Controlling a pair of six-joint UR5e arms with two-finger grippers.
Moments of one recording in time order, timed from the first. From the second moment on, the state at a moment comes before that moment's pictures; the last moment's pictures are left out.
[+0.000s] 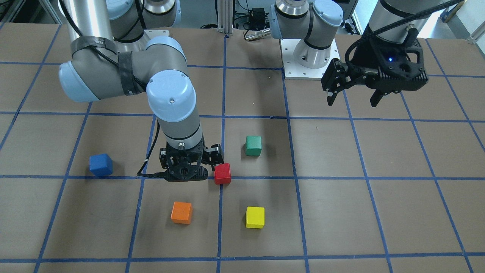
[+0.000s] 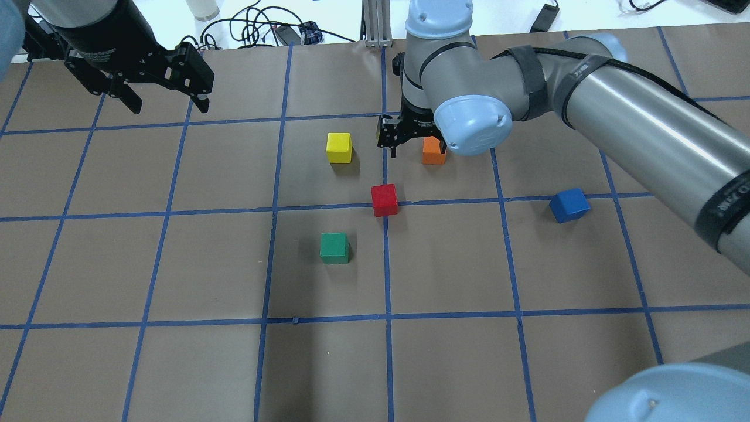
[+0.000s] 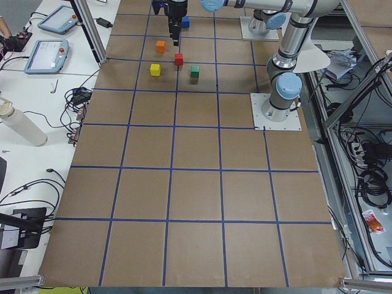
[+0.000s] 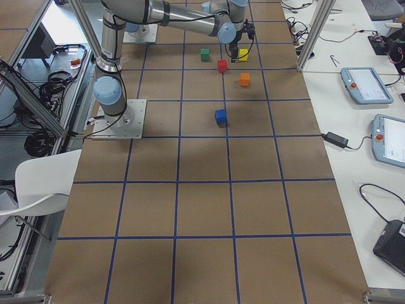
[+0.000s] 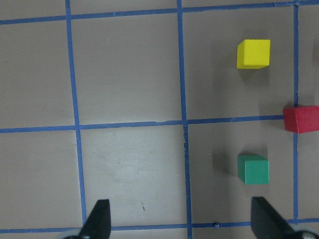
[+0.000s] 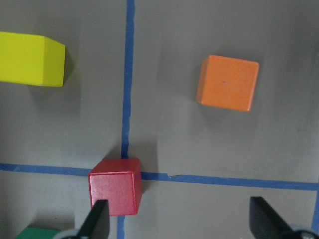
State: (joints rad) left arm -1.53 -1.61 -1.45 -1.59 1.59 0.08; right arm 1.85 -1.15 1.54 -2.01 -1.54 0.21
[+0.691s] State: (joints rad) left arm -1.53 -1.61 -1.46 -1.58 1.59 0.08; right arm 1.92 -1.05 1.54 -2.09 -1.54 0.27
